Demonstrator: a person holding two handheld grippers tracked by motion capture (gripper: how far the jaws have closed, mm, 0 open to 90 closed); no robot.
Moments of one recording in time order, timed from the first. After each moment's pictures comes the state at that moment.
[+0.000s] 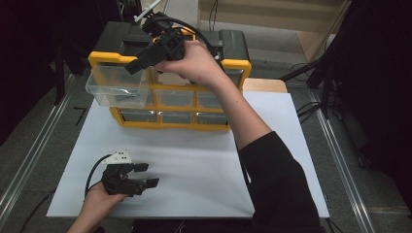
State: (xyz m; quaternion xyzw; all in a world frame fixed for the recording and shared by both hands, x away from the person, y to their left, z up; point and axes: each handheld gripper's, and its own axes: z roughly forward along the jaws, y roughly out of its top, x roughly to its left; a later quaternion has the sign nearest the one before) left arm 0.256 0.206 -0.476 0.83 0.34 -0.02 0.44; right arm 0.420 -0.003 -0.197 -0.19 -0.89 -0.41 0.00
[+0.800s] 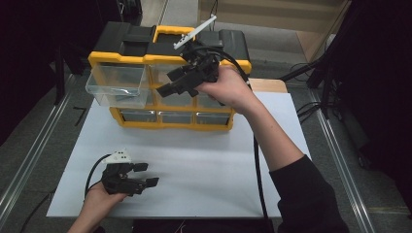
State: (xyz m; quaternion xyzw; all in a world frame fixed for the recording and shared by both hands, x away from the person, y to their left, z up) left arm 0.258 0.206 -0.477 0.83 0.34 -0.01 0.44; right arm 0.389 -0.065 -0.238 -0.20 -0.89 -0.42 0.02
